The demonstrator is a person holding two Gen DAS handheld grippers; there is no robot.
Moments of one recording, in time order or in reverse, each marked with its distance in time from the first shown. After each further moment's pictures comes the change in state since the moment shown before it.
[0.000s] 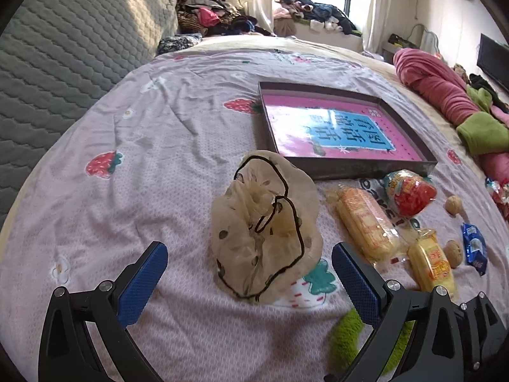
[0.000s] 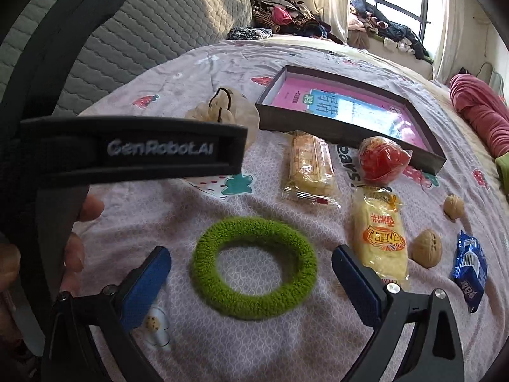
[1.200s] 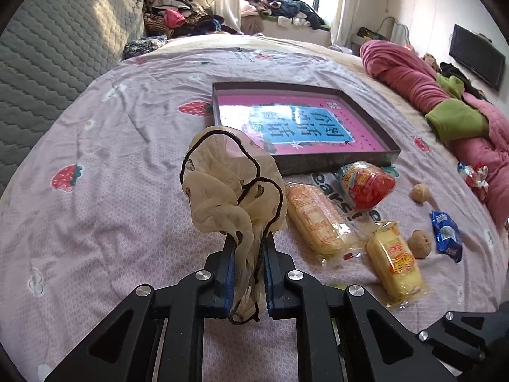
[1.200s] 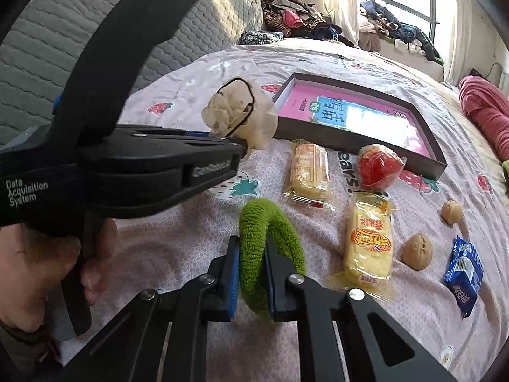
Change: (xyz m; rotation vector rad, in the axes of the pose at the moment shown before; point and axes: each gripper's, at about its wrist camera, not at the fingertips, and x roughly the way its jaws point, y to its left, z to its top) left arm -0.012 -0.030 0.002 0.061 0.013 -0.136; right arm -0.031 -0.019 -0.002 0.014 -0.015 0.099
